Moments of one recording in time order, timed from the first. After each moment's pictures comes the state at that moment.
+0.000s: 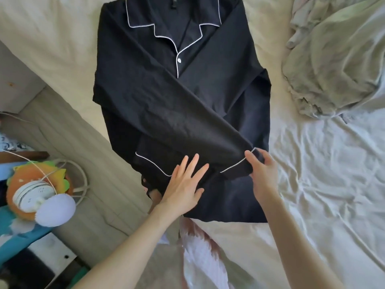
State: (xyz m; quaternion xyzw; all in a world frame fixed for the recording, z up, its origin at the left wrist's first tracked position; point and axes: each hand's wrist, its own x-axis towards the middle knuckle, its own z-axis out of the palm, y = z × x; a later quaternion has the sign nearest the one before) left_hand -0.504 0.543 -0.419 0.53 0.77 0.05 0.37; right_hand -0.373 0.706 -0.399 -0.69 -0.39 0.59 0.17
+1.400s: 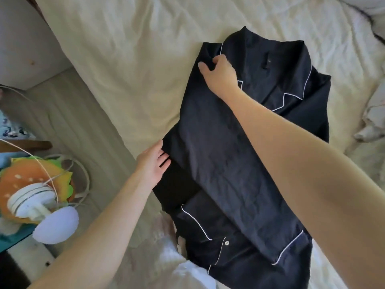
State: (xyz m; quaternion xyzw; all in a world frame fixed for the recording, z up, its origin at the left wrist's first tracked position) left_hand -0.810 0.564 -0.444 -0.42 0.53 0.58 0.46; right_hand -0.855 0.791 -0.415 -0.42 -0.83 0.37 -0.08
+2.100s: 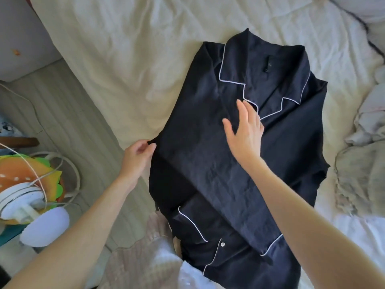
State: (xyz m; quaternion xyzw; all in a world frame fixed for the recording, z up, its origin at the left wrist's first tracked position) left_hand -0.828 0.531 -0.469 -0.11 0.77 0.47 0.41; right_hand -0.722 0.759 -0.429 -0.39 -0.90 0.20 0.00
